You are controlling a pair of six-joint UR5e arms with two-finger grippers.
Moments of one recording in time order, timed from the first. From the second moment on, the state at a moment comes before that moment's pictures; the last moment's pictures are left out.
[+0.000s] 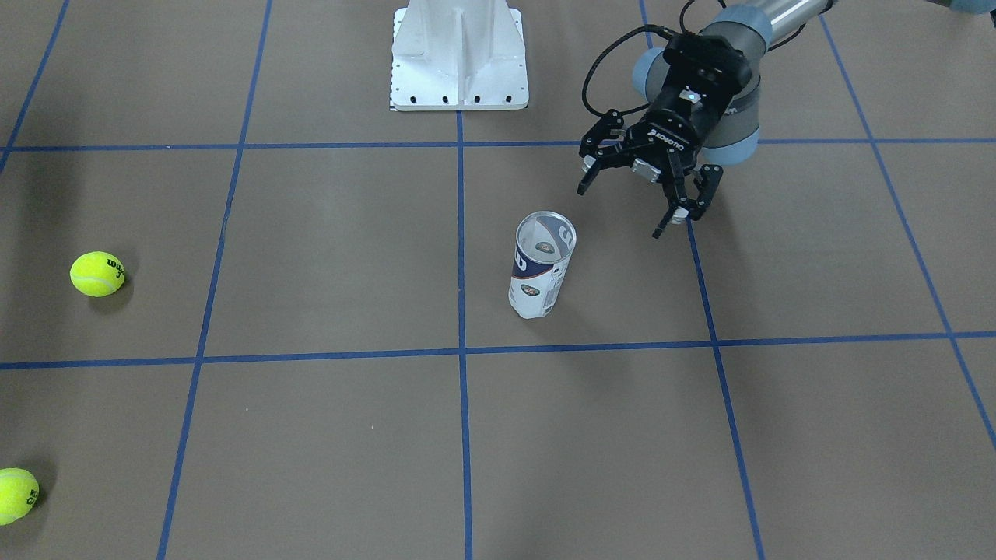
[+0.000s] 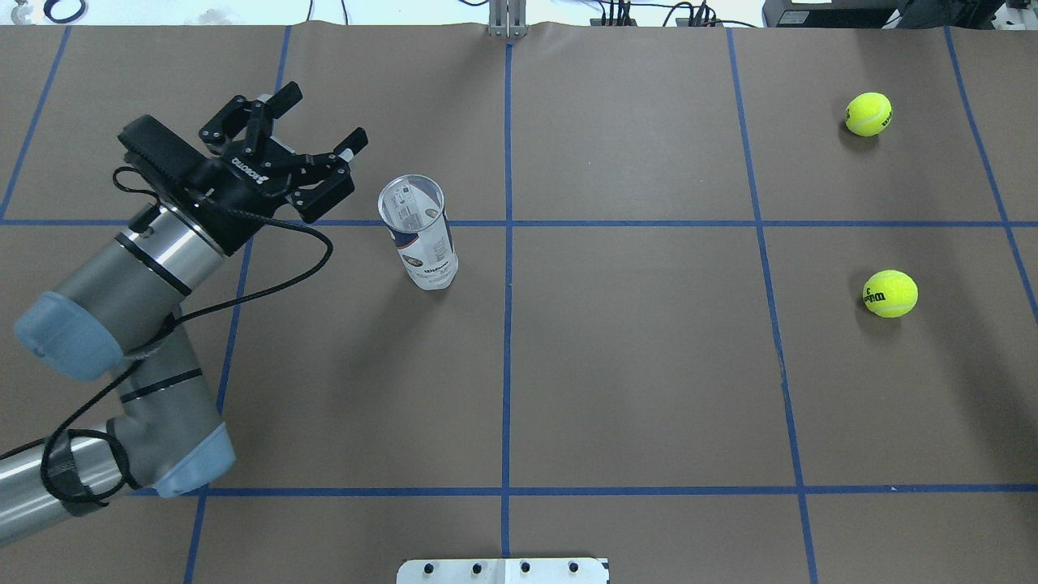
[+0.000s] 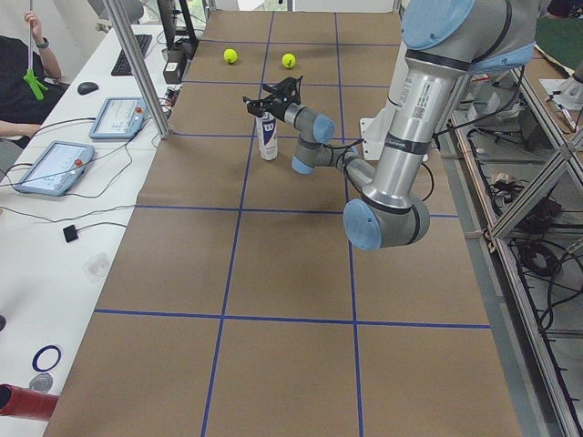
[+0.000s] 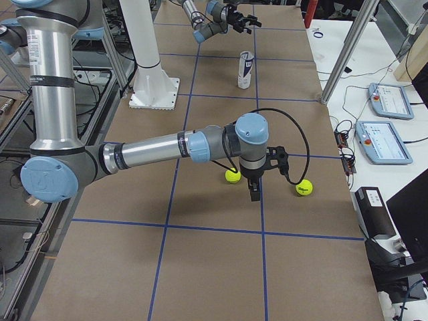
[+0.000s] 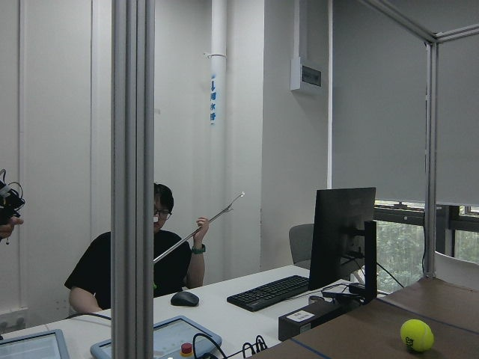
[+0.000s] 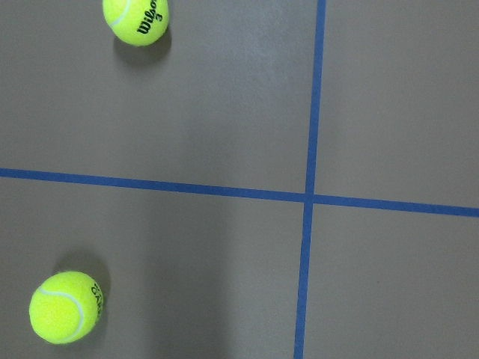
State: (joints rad) left arm -0.58 -1.88 -1.66 -3.16 -1.10 -0.45; right arm 1.53 -1.56 1.82 -1.58 2.36 0.08
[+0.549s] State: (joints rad) left arm -0.79 -1.68 -1.70 -2.92 -1.38 -0.65; right arm 1.36 -1.55 1.84 -1.48 2.38 0.41
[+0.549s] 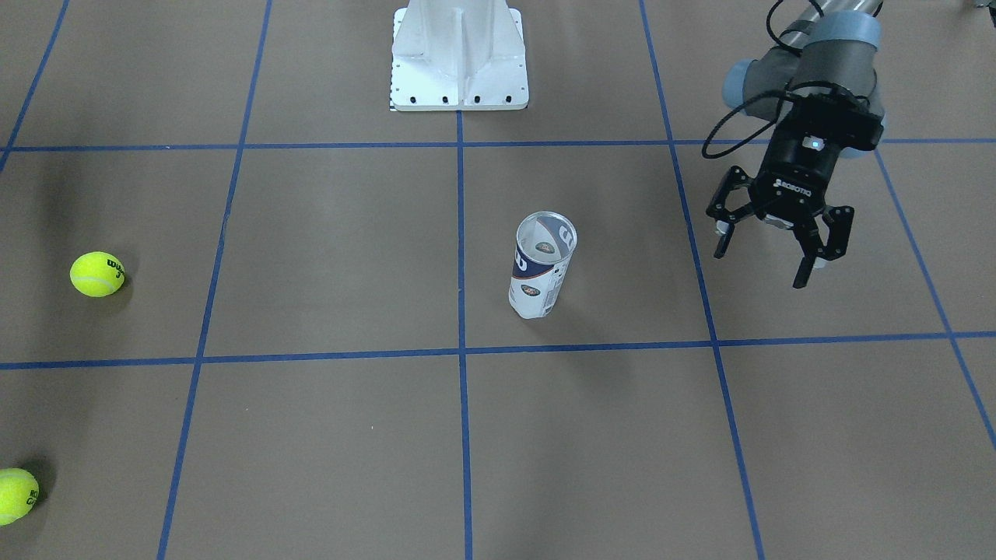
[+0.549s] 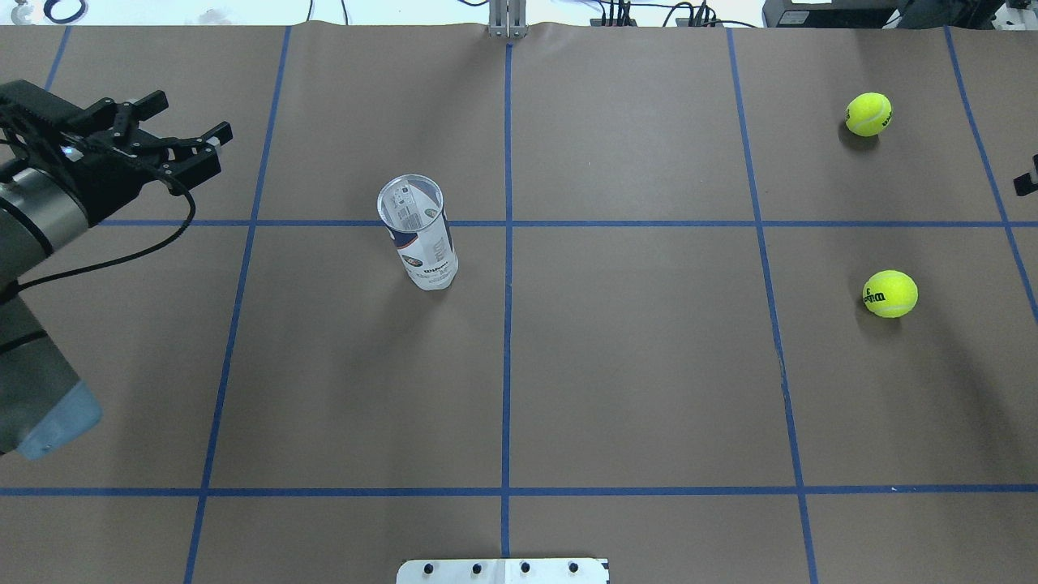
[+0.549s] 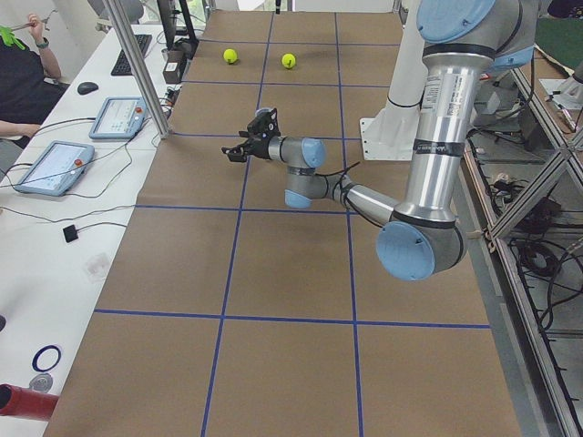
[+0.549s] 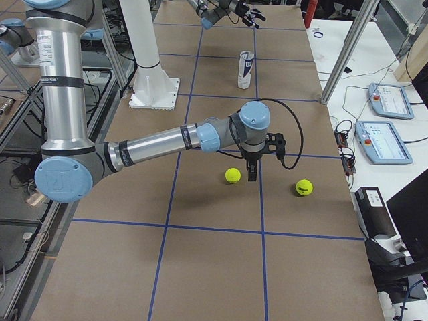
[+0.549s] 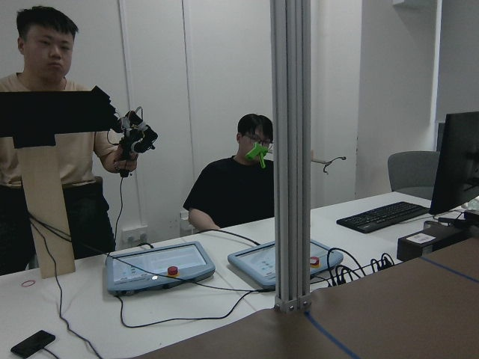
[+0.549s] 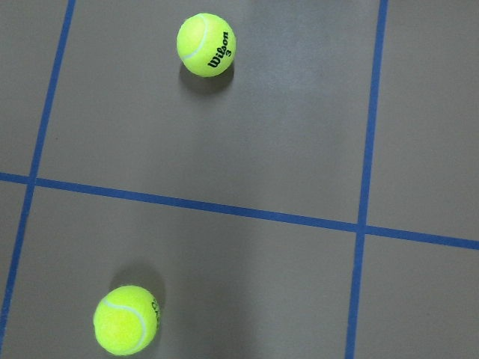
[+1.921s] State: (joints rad) left arm -0.85 -1.65 -1.76 -2.68 -1.57 -0.91; right arm 1.01 -1.56 1.76 -1.37 2.21 0.58
